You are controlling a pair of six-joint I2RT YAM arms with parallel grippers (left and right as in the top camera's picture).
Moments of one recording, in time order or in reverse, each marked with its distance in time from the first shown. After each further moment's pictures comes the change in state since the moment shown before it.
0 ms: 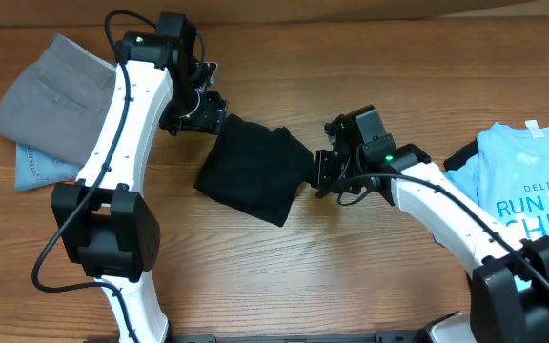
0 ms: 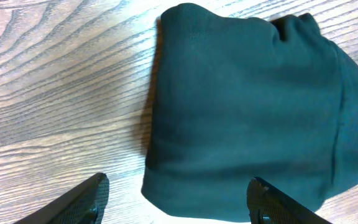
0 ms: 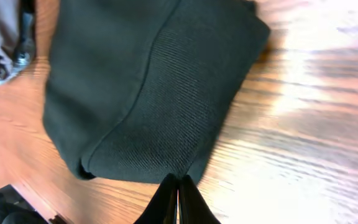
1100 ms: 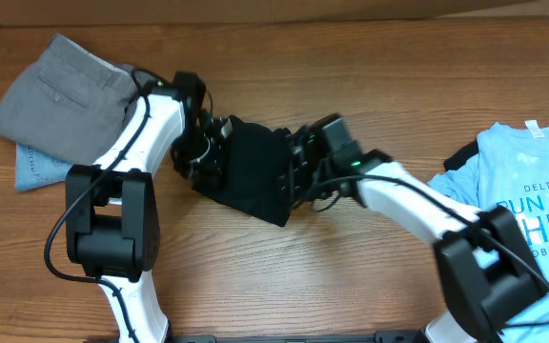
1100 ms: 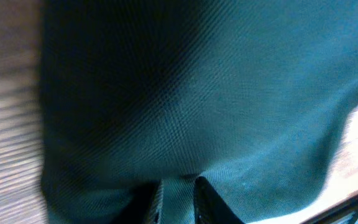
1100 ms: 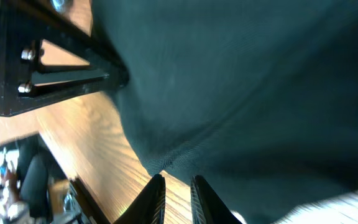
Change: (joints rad) left arm 0.000 0.000 -0.444 0.205 0.167 0.030; right arm 0.126 0.162 0.002 0.214 -0.168 -0.003
